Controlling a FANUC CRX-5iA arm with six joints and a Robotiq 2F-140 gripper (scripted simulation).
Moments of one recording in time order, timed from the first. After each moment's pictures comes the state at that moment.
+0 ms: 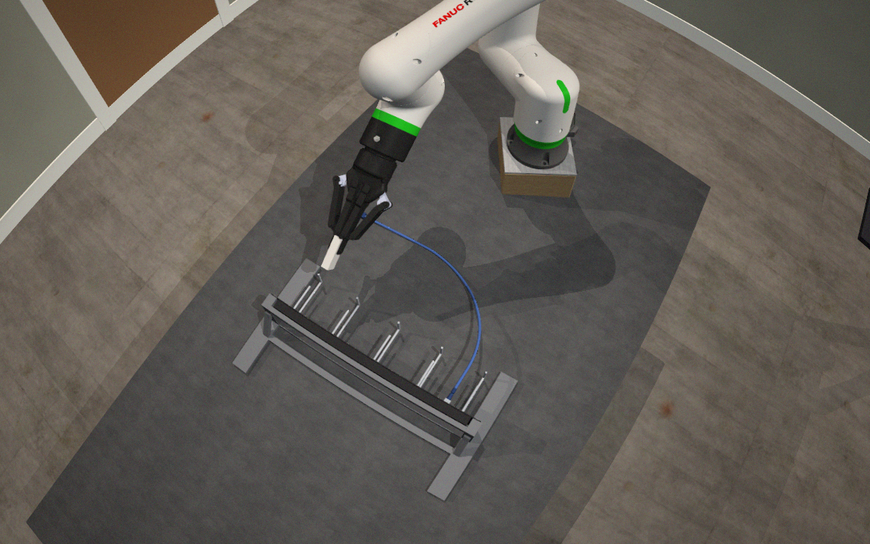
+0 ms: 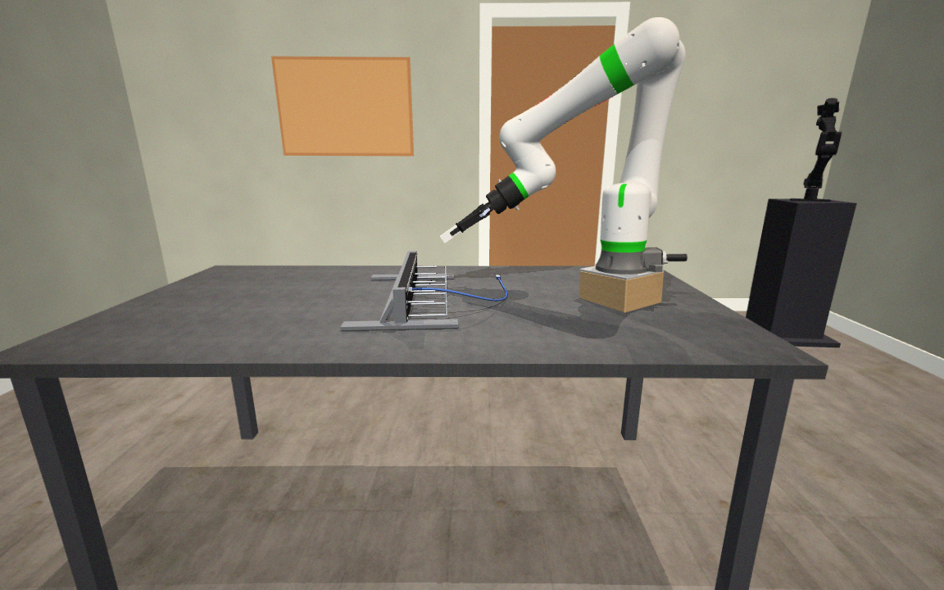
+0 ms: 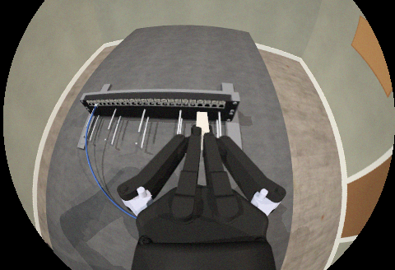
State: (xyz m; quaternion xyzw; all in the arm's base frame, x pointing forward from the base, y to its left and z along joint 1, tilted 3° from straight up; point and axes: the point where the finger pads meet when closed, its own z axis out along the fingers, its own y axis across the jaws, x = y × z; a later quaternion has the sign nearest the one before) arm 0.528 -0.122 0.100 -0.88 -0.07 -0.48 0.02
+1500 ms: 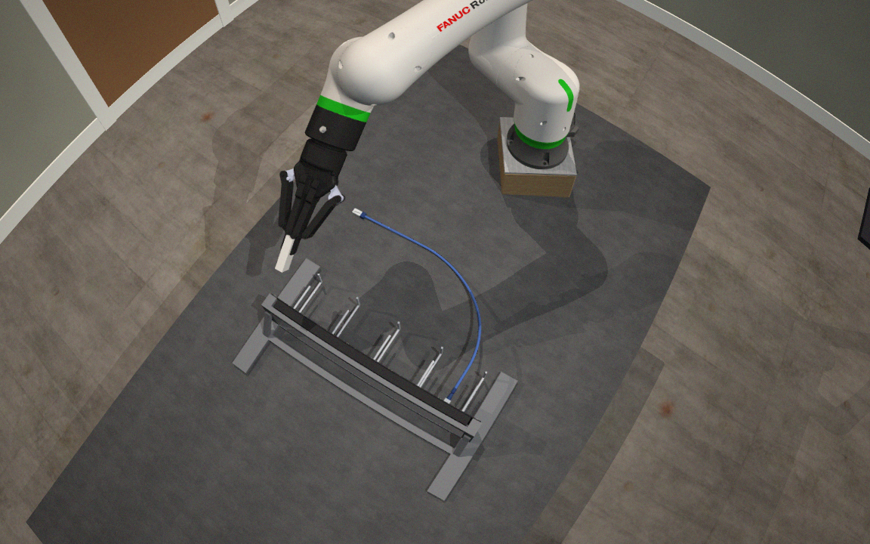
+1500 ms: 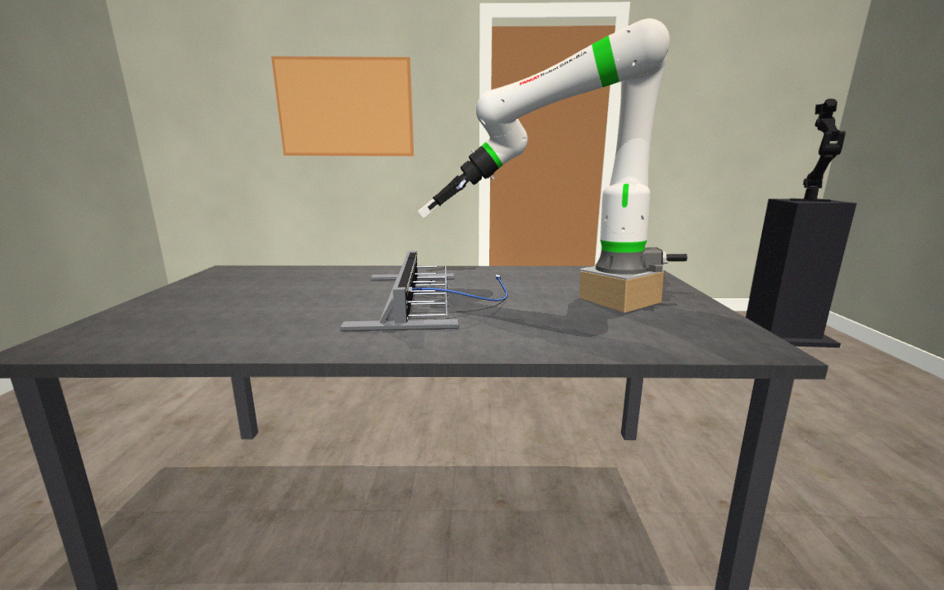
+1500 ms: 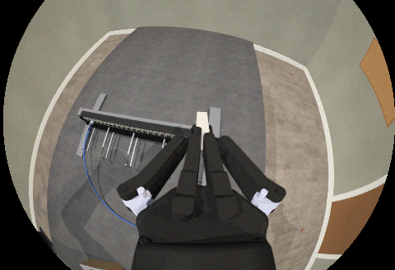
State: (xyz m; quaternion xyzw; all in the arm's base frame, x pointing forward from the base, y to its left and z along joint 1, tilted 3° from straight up) arm 0.602 -0.148 0.183 -0.89 -0.13 -0.45 0.00
